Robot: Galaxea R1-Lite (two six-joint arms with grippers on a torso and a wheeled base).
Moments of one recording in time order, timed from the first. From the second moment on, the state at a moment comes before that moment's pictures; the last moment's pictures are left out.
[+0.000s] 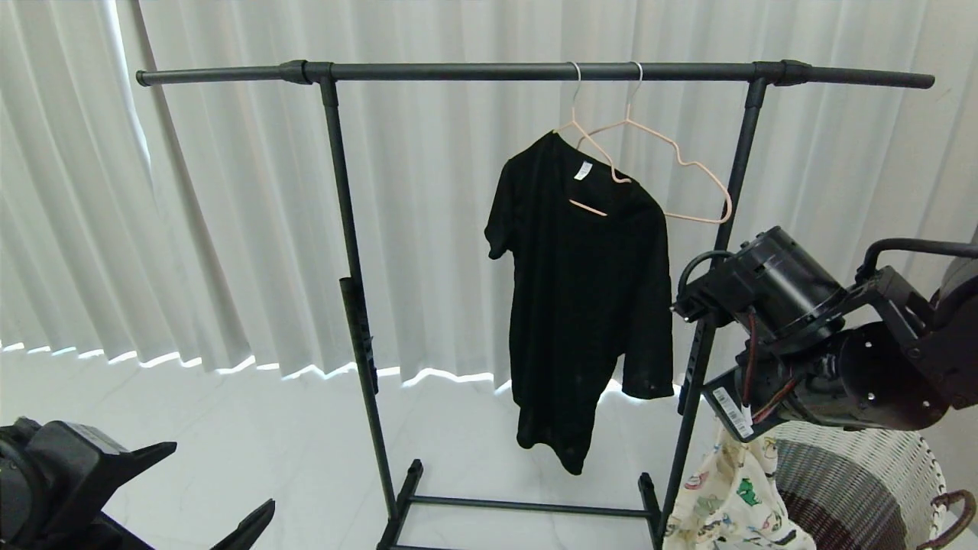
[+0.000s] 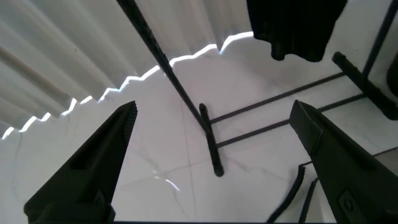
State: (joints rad) left arm -0.39 0.91 -0.21 -0.29 0.11 0.28; right arm 0.78 1.67 -1.23 0.56 -0.55 0.17
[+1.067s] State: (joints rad) left arm -0.74 1.52 -0.67 -0.48 -0.12 -0.12; right arm 0.87 1.81 -1.67 0.56 -0.24 0.16
